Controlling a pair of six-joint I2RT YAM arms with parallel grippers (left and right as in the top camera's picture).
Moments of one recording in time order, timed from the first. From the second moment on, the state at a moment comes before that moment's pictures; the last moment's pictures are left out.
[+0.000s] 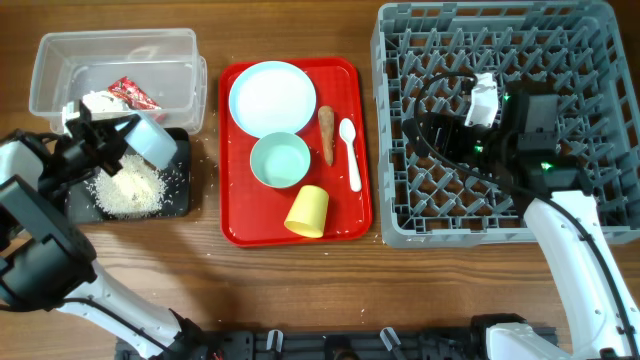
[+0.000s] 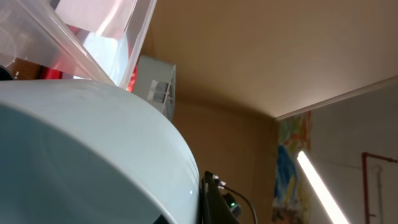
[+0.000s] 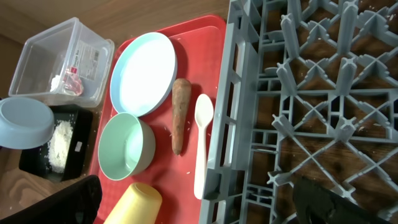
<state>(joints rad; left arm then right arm) 0.68 2.05 1.36 -1.08 1.53 -0.03 0.05 1.29 1.00 -0.53 -0.49 0.25</state>
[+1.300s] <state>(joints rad) -0.33 2.00 1.36 -0.28 -0.03 0.14 0.05 1.29 1.00 -0.55 -0.49 0.26</state>
